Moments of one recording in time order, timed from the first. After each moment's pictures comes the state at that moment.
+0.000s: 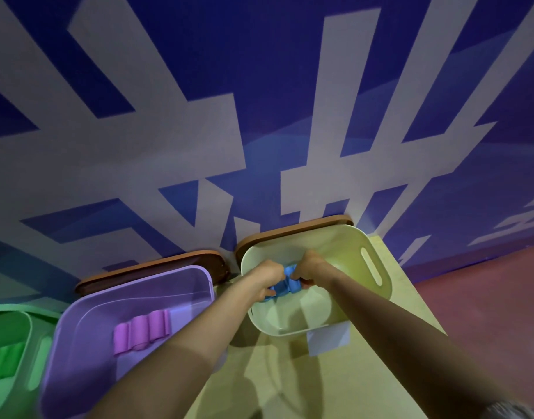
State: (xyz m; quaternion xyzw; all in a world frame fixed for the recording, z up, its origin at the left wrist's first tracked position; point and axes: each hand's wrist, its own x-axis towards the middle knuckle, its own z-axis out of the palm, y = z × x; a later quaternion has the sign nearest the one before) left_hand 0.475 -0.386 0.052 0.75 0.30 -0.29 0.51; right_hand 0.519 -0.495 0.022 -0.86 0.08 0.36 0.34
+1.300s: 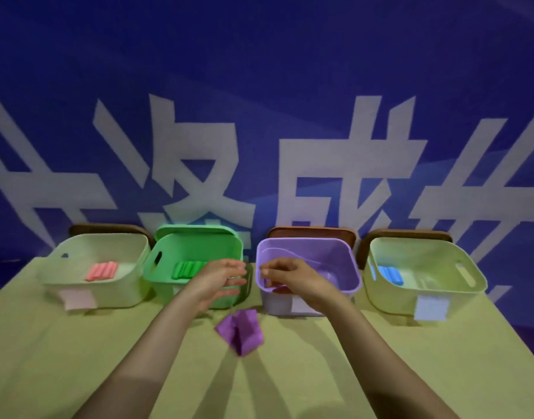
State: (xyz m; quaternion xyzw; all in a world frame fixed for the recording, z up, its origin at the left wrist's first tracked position) left_hand 0.149 -0.096 0.186 0.67 0.27 -0.04 0.69; right_hand 0.221 -0.263 0.188 -0.71 -0.18 0.35 0.59
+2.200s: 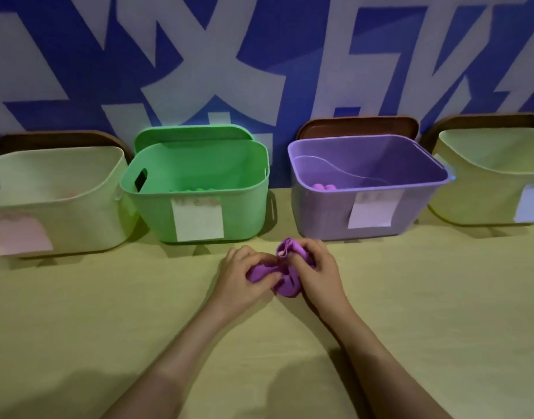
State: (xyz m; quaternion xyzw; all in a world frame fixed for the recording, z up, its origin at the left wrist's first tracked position) left_hand 0.110 -0.045 -0.066 0.90 0.02 0.16 0.42; right_hand 0.160 -0.193 -0.063 -0.76 -0.17 -0.02 0.63
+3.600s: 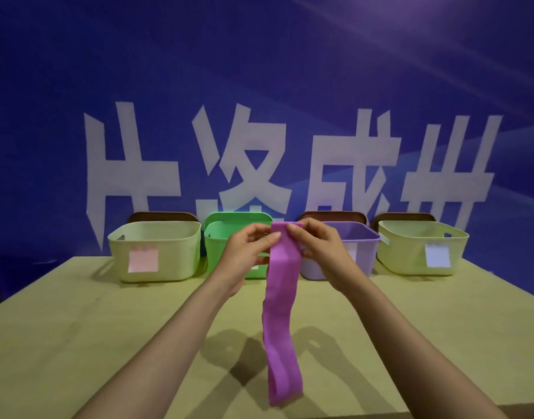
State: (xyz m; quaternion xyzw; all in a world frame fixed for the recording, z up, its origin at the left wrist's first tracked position) left_hand -0.078 -0.071 0.114 0.68 -0.05 0.20 0.70; right_hand -0.026 -0.219 0.119 -0.65 -0.33 -0.01 0.68
